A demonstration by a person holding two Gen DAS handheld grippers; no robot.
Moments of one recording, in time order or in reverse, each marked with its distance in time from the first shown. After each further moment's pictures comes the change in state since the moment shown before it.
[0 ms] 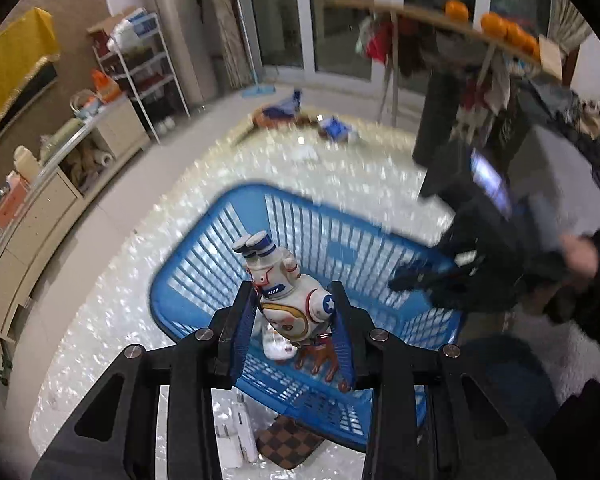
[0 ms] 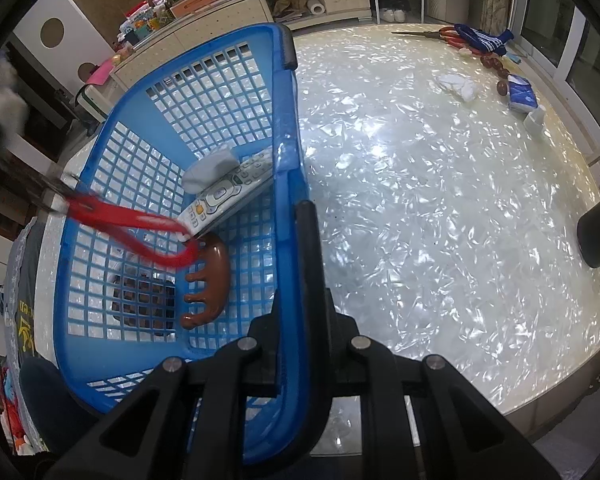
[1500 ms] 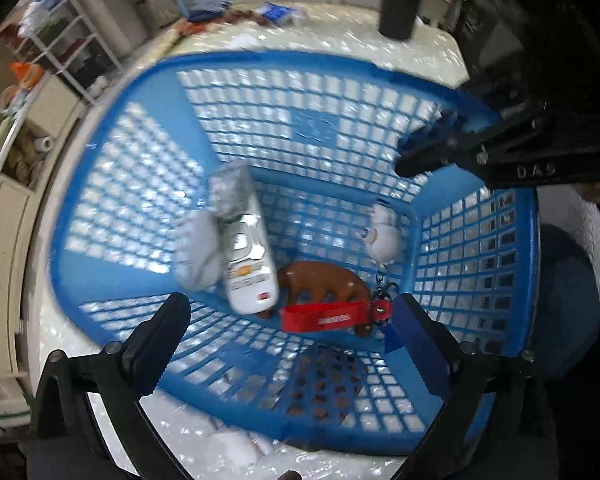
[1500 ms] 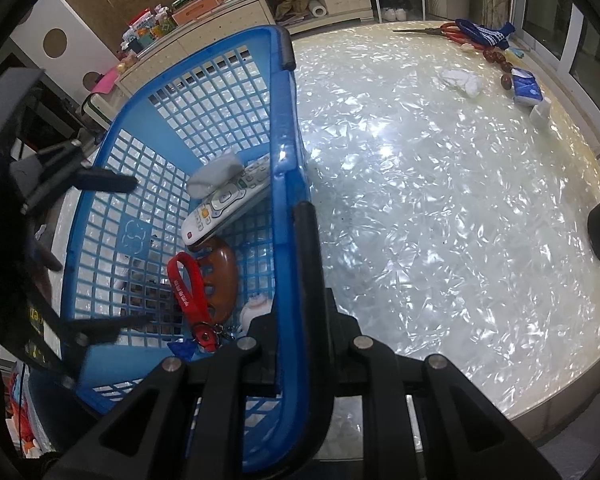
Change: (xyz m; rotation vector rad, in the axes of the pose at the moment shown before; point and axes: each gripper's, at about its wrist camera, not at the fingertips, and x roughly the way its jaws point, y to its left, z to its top) left arm 0.080 0.004 -0.034 0.197 0.285 -0.095; right arm 0.003 -0.004 0.000 0.017 -0.011 0.044
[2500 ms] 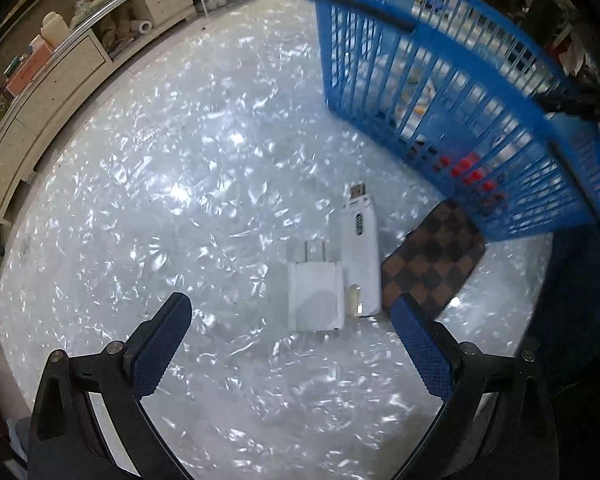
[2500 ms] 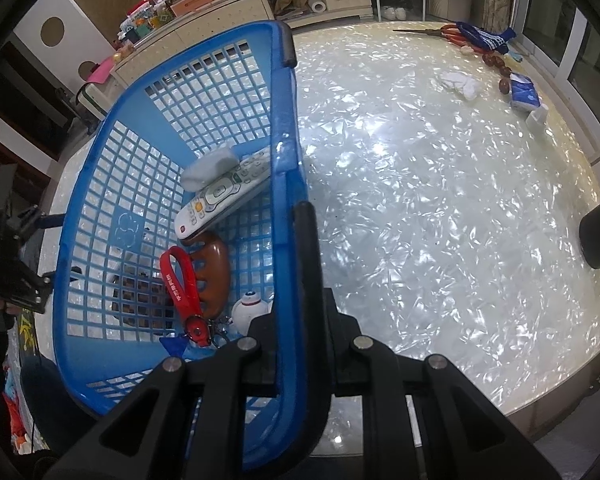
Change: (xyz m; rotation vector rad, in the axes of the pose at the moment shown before) left arm 0.006 0.083 -0.167 -0.423 0.042 0.068; right arm 0.000 0.005 0.001 -0.019 0.020 -0.045
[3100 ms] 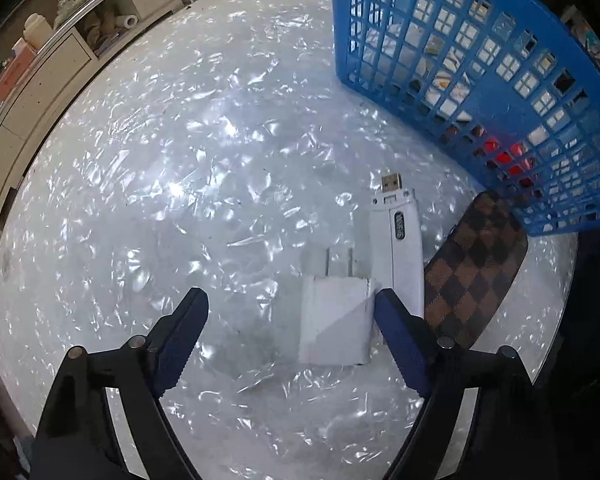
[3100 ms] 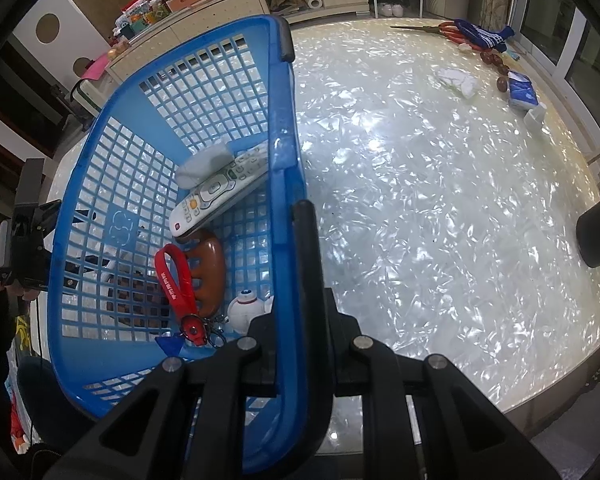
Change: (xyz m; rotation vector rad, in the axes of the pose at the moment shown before) left arm 0.041 0.012 0.006 0.046 0.040 -0.014; right arm 0.003 -0.001 0.001 -0.002 0.015 -0.017
